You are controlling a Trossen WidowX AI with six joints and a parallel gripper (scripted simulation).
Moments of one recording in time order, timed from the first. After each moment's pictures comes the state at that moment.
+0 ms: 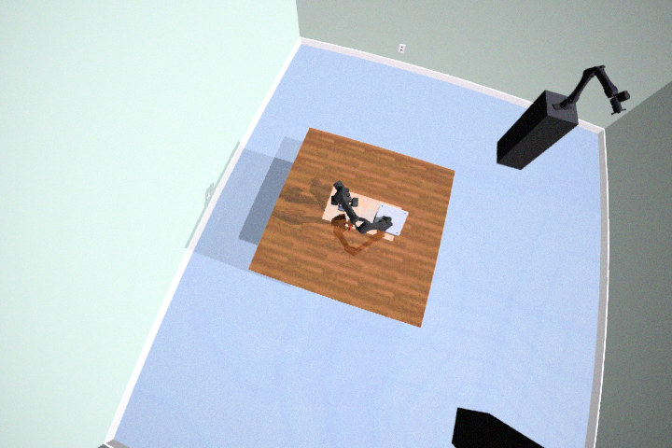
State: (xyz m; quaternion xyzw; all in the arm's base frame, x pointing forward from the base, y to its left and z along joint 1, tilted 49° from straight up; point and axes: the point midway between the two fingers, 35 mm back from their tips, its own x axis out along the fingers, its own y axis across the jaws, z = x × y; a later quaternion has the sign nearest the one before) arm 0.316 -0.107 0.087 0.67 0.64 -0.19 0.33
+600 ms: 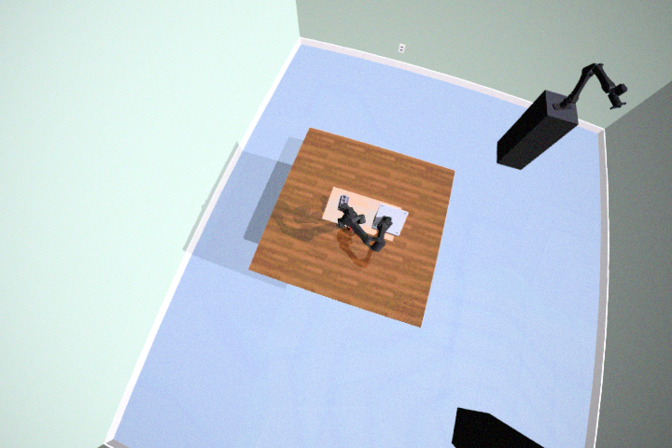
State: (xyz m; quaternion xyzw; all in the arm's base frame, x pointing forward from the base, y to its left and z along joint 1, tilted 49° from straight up) arm 0.243 -0.001 0.143 0.62 0.66 -0.10 0.41
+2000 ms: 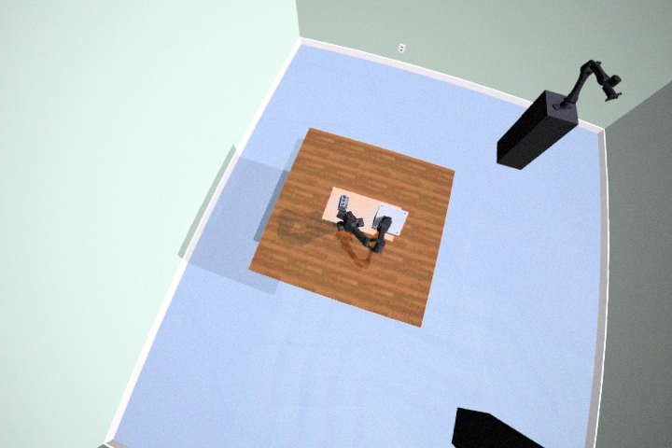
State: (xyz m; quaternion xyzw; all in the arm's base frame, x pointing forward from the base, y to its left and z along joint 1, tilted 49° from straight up) arm 0.253 0.057 0.094 0.62 0.66 -0.10 0.41
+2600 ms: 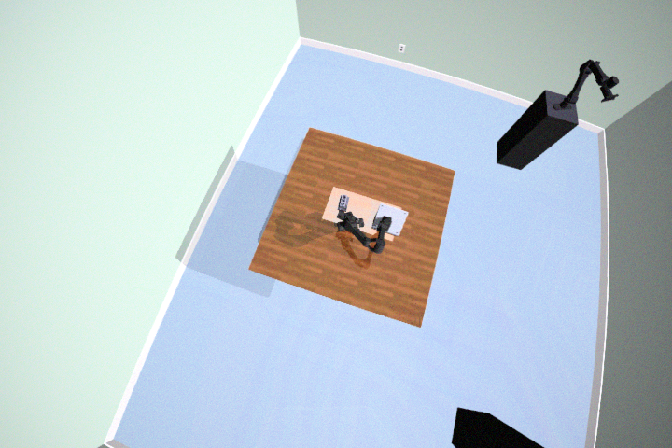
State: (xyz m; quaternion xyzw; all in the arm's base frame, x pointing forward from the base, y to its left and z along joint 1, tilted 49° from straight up) arm 0.252 0.063 0.089 0.62 0.66 -0.10 0.41
